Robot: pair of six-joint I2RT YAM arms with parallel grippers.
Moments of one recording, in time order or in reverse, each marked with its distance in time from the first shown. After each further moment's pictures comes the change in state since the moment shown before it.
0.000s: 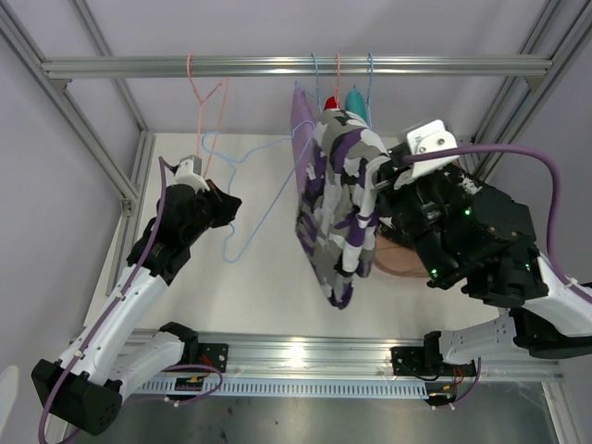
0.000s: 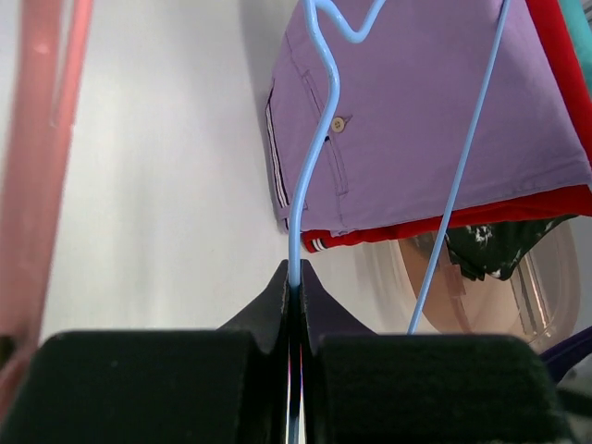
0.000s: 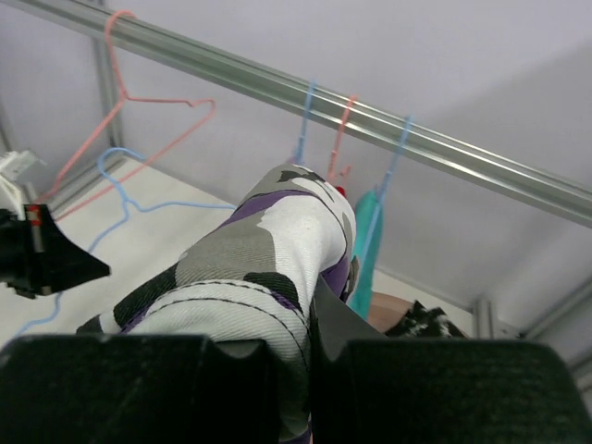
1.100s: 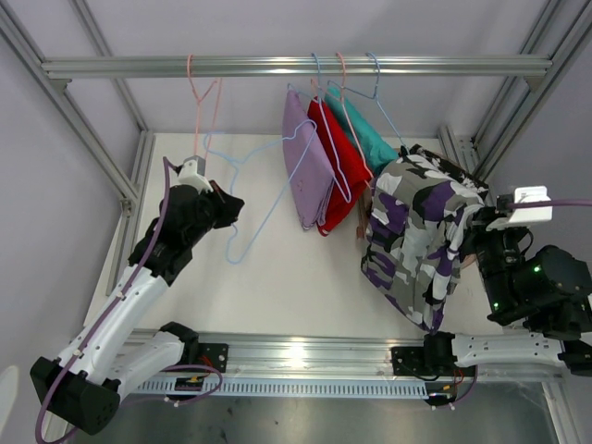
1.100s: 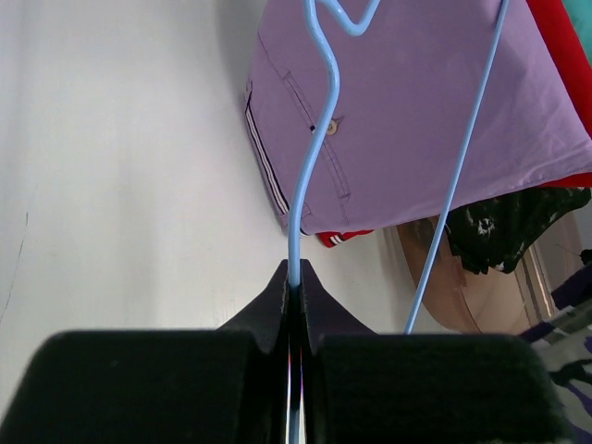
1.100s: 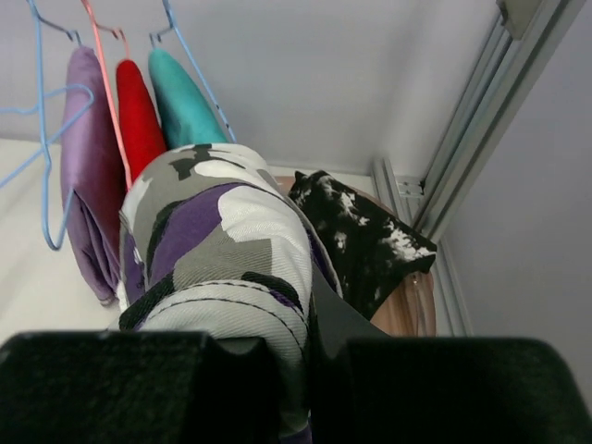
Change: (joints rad) left arm -0.034 0.005 0.001 0.000 -0.020 0.014; right arm 0.010 -0.596 -0.611 -0.014 0.394 0.113
